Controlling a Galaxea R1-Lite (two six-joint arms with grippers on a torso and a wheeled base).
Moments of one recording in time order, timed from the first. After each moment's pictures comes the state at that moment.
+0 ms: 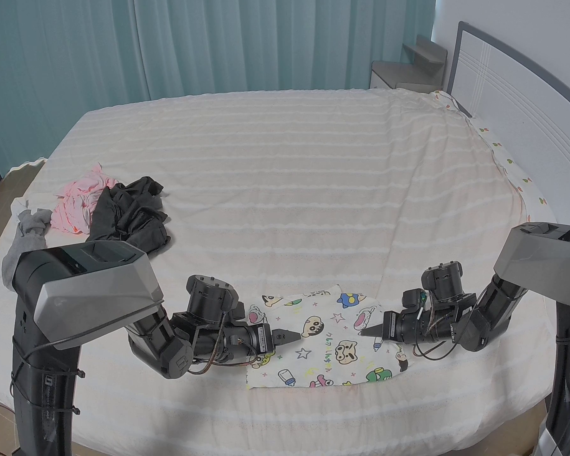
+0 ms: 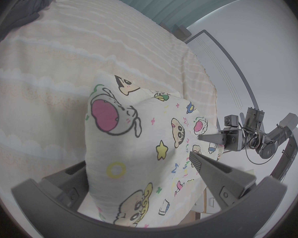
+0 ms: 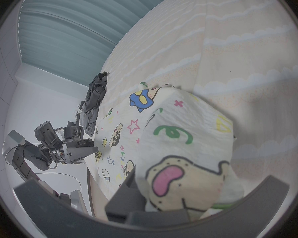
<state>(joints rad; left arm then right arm) -0.48 2.37 -0.88 -0.82 -0.36 -0.57 0.32 2.32 -0.80 -0.79 0.49 0.48</state>
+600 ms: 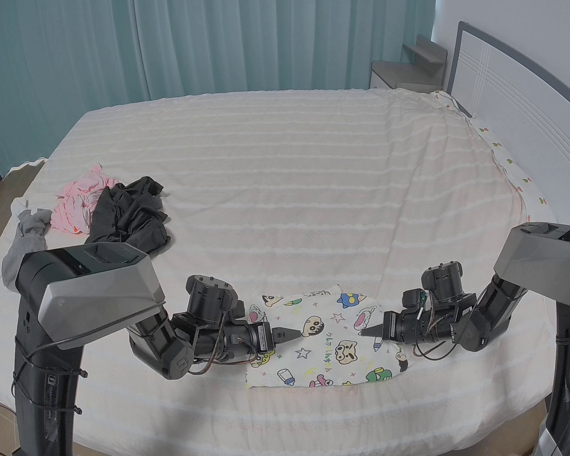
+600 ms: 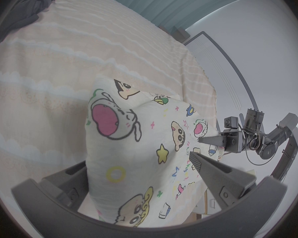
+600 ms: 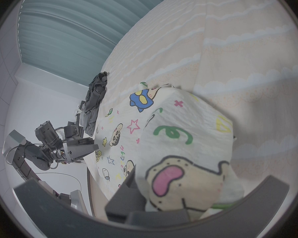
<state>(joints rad) -0.48 2.39 -0.88 -0.86 -0.36 -0.56 0.32 2.32 -0.80 -0.79 0.49 0.48</state>
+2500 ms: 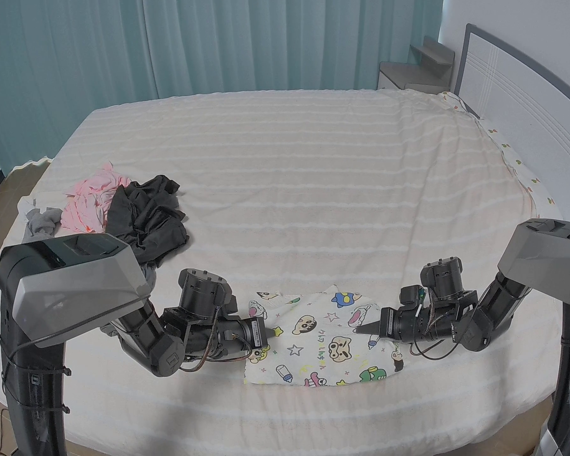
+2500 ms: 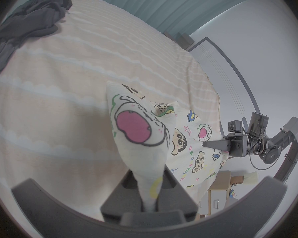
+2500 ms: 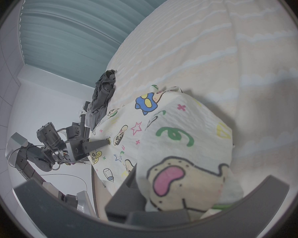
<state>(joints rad) -0.46 2.30 -0.84 -0.81 -0.28 -0.56 0.33 2.28 -0.78 -0.79 0.49 0.53</state>
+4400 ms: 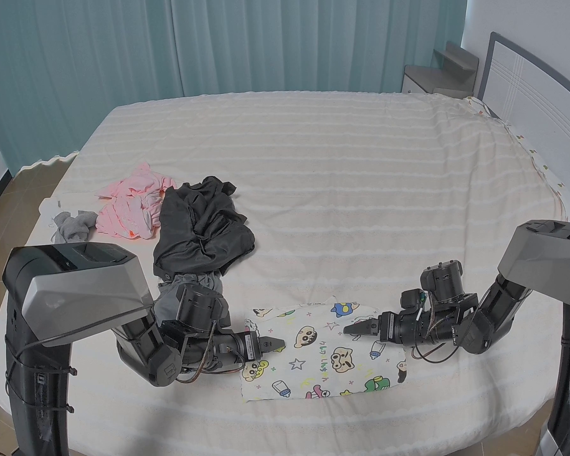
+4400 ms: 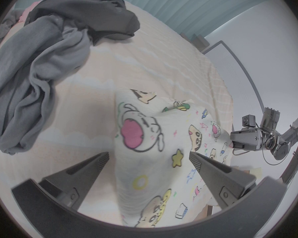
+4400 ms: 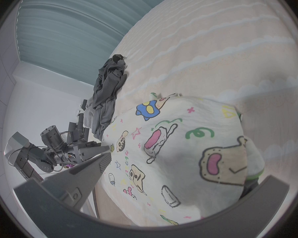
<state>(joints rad) -0.47 2.34 -0.77 -0.84 -0.25 -0.56 0.35 2.28 -0.76 -0.79 0.48 0.52</state>
